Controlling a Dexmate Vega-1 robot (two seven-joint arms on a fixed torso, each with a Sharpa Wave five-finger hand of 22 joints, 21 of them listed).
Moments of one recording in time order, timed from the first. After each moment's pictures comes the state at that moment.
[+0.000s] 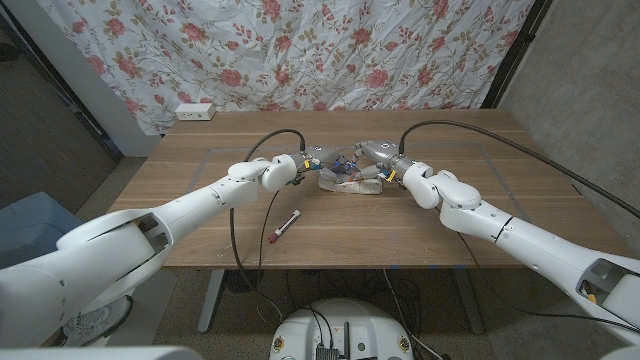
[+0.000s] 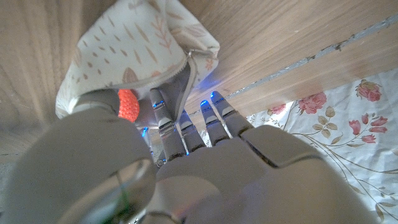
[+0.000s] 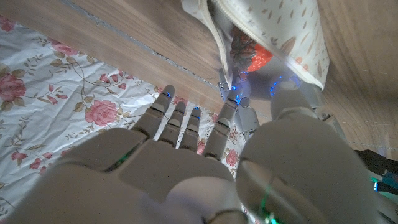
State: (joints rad) left arm 0.35 0.54 0.99 -1.21 0.64 -0.21 -0.01; left_hand 0.74 -0.10 0.30 -0.15 0.17 0.69 -0.16 0.19 0.18 0.38 -0.20 0.18 0.17 0.26 -0.04 0.17 0.17 0.26 -0.03 0.18 0.17; right arm -0.63 -0.71 -0.83 -1.67 -0.75 -0.16 0.02; right_hand 0.81 -0.11 0.43 -0.17 0.19 0.72 -0.22 0.46 0.25 0.25 -0.05 0.20 0.20 0.16 0.00 0.26 0.23 0.36 0.04 0.19 0.17
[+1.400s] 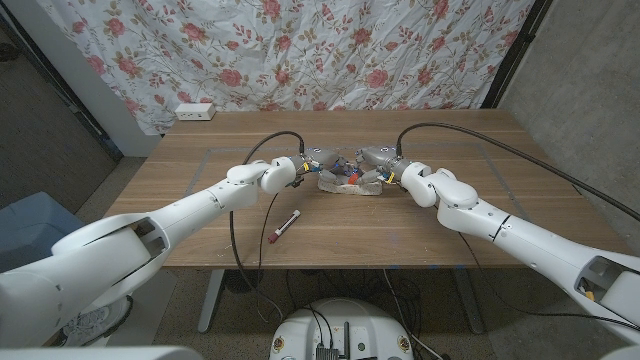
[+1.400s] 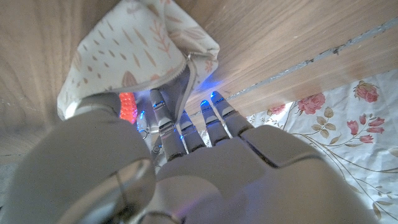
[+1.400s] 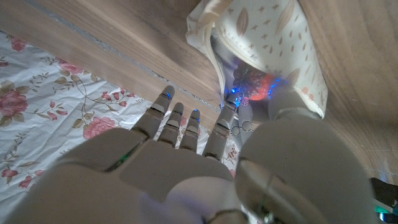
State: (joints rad) left arm 0.37 0.55 0.98 -1.25 0.65 -0.20 0.00; left_hand 0.73 -0.09 0.30 -0.15 0.17 0.69 -0.16 0.19 0.18 0.38 -0.21 0.18 0.17 0.26 -0.04 0.17 0.17 0.26 -0.02 0.18 0.17; right arm -0.61 -0.71 -0.85 -1.69 -0.77 -0.22 0.14; right_hand 0.82 -0.12 0.42 -0.17 0.20 0.65 -0.22 0.45 0.26 0.20 -0.04 0.19 0.20 0.14 0.03 0.25 0.24 0.34 0.05 0.19 0.17
